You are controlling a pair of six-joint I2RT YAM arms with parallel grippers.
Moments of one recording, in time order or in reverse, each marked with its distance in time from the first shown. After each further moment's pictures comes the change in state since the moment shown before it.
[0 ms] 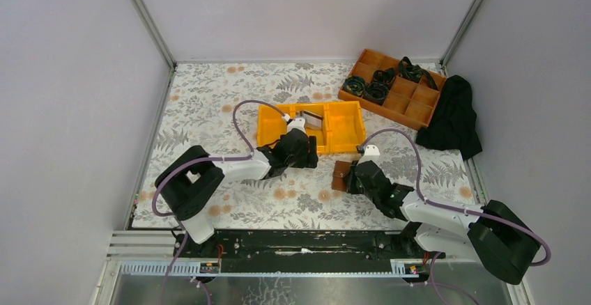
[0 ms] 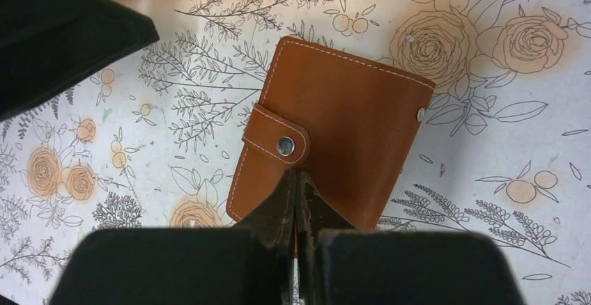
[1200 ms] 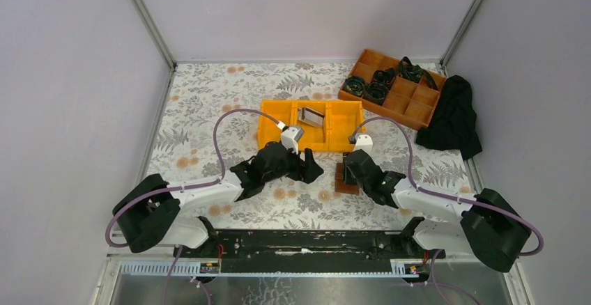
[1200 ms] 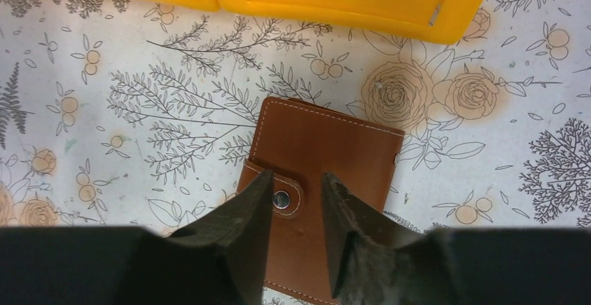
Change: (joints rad) left arm -0.060 -0.344 -0.261 0.245 0.243 0.080; right arm 0.002 0.092 0.178 -0.167 0.096 -0.083
